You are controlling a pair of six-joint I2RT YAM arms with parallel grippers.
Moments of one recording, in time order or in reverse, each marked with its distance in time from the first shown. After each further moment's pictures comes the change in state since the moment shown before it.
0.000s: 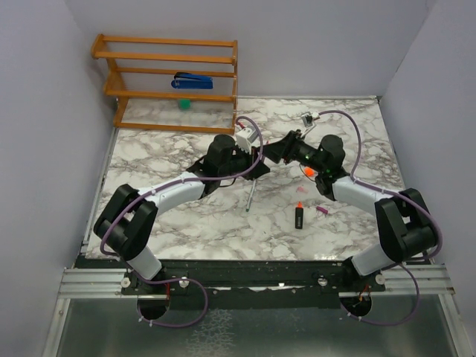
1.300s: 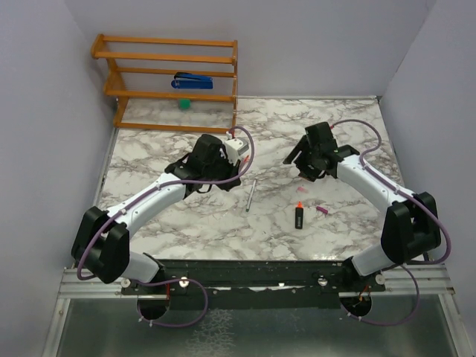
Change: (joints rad) left arm 0.065 -0.200 0.024 -0.608 -0.093 0.372; right arm 0.002 -0.006 0.369 -1.332 0.670 0.077
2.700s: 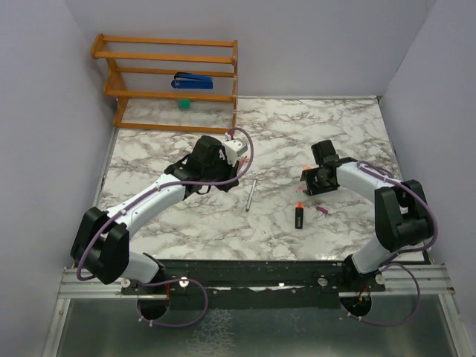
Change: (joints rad) left arm 0.000 -0.016 -0.018 -0.001 -0.031 0.008; right arm -0.114 0.092 -0.202 -0.014 0.069 0.769
